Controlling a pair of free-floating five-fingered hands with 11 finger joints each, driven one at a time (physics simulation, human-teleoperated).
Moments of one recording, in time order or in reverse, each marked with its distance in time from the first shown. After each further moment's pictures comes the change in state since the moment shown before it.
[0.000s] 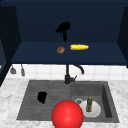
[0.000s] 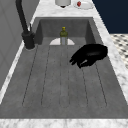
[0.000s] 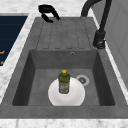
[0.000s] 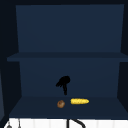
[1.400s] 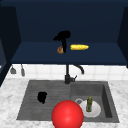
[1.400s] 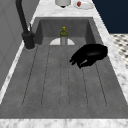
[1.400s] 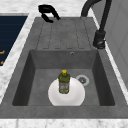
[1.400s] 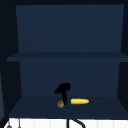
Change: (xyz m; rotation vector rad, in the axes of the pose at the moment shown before) left hand 0.000 0.000 0.000 0.000 0.000 0.000; right hand 0.053 0.100 0.114 -0.051 -0.028 0.006
